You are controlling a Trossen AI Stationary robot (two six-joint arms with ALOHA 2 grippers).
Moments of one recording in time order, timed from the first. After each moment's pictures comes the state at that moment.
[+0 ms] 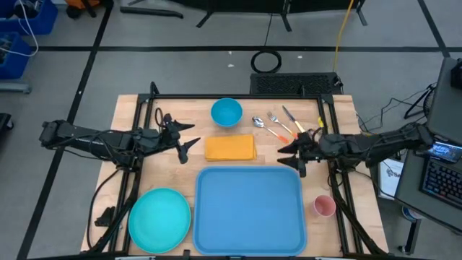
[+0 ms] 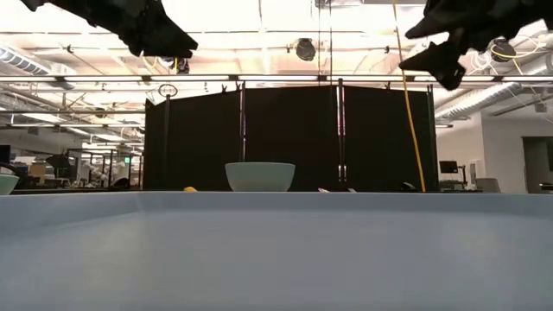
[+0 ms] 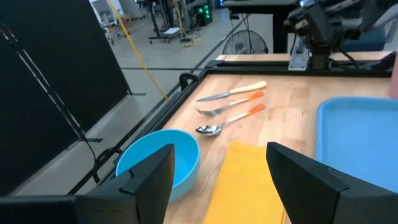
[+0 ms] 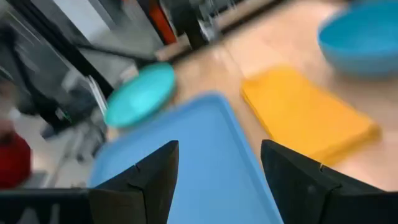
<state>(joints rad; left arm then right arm) -0.10 0.86 0.60 -0.01 -0.54 0.02 0.16 0.71 0.51 -0.17 0.15 0.57</state>
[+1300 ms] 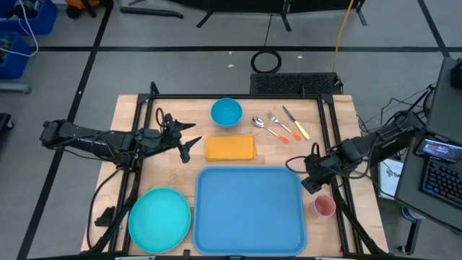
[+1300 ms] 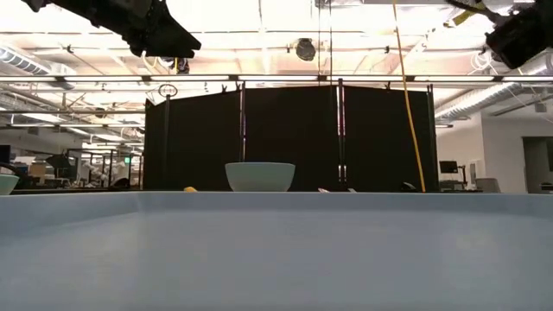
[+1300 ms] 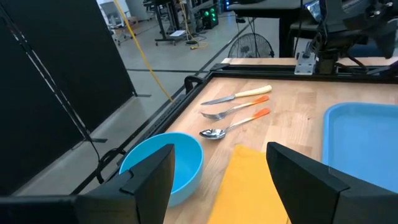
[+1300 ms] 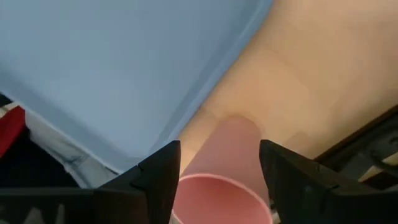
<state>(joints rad) -0.10 0.88 0.60 0.03 -0.57 0.02 0.45 0.95 0.80 -1.09 -0.24 1.47</state>
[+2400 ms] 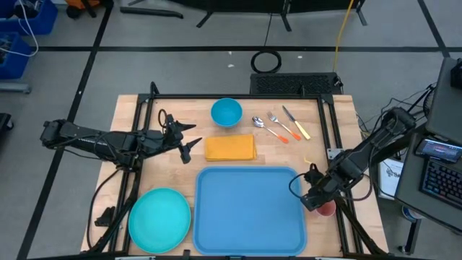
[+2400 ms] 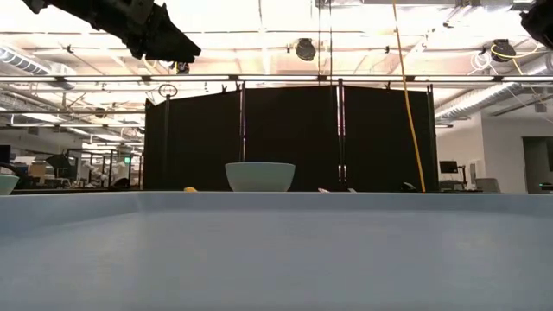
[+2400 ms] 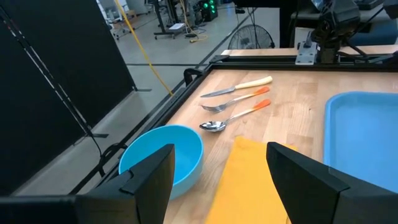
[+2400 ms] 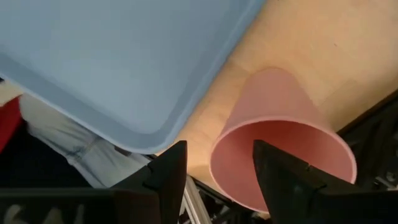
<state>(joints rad) -0.10 0.90 0.60 0.00 -0.57 0.01 0.69 1.13 0.87 -0.99 -0.23 1.76</state>
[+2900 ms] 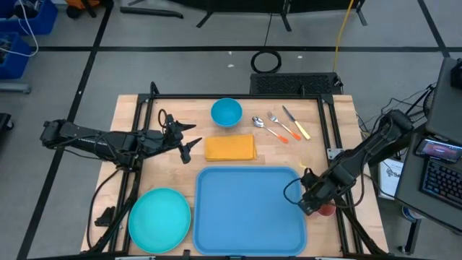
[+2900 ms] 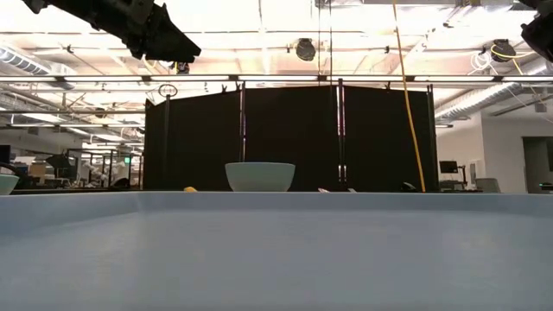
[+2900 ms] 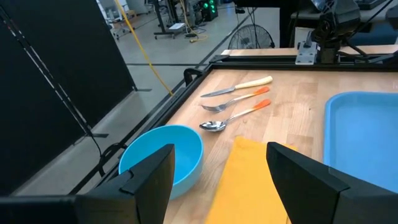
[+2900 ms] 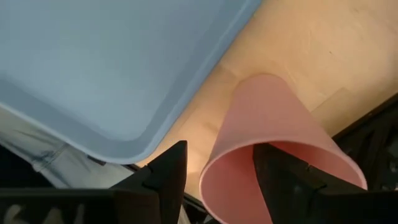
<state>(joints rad) -0.10 0.90 0.60 0.00 -0.57 0.01 0.69 1.23 0.87 -0.98 -0.24 1.70</state>
